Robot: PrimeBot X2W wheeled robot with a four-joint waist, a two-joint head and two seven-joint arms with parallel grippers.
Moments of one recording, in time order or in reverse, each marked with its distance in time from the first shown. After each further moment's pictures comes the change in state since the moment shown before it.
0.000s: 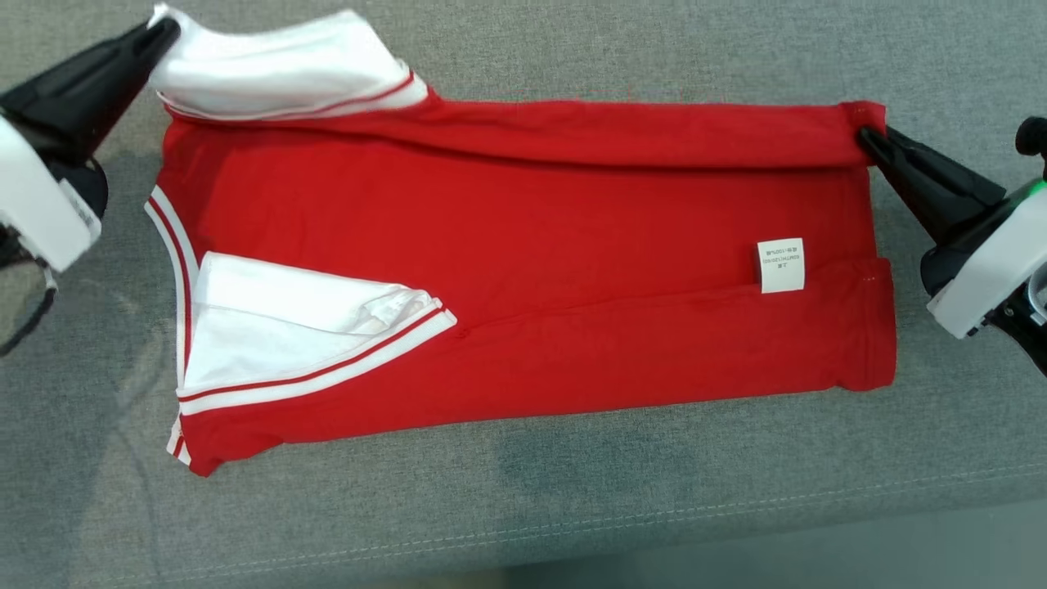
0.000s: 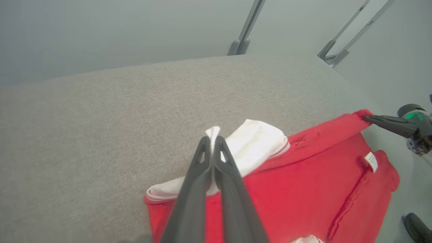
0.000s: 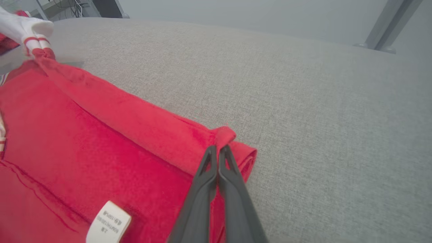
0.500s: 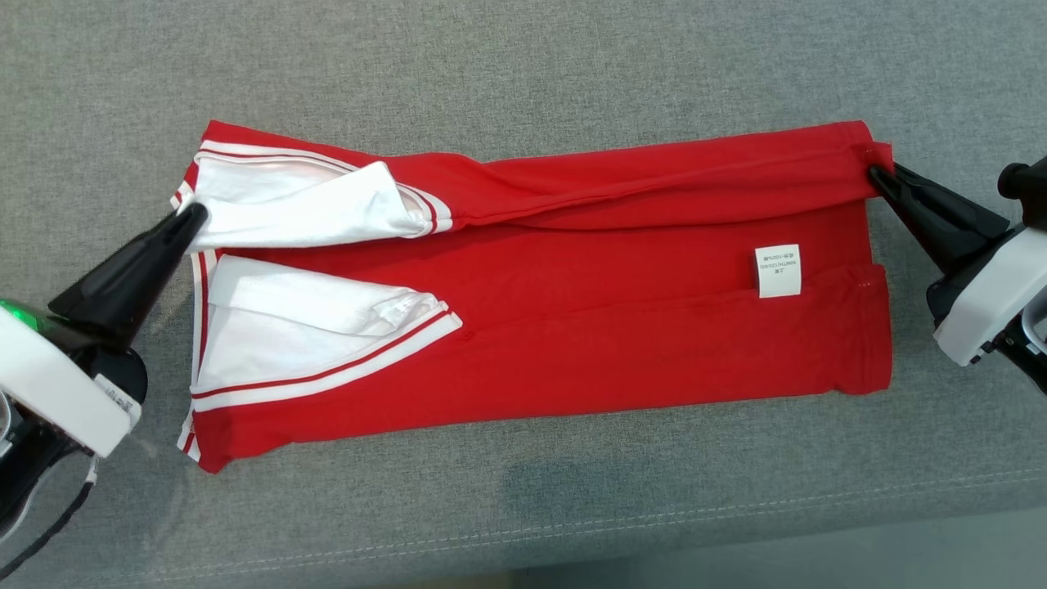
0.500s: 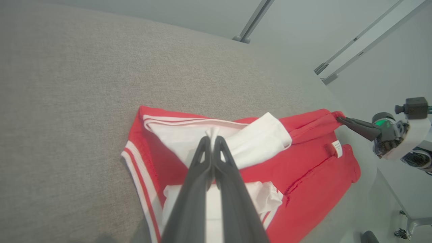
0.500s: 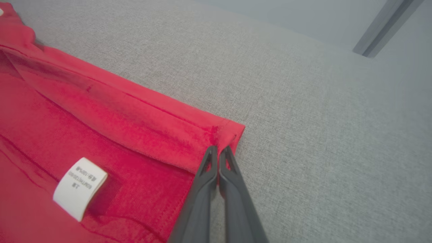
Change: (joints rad) left arm 0.389 0.126 0.052 -0.280 -0.115 0.136 -0.238; right arm 0.076 0.012 -0.036 0.068 -0.156 0.000 -0.010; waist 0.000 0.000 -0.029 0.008
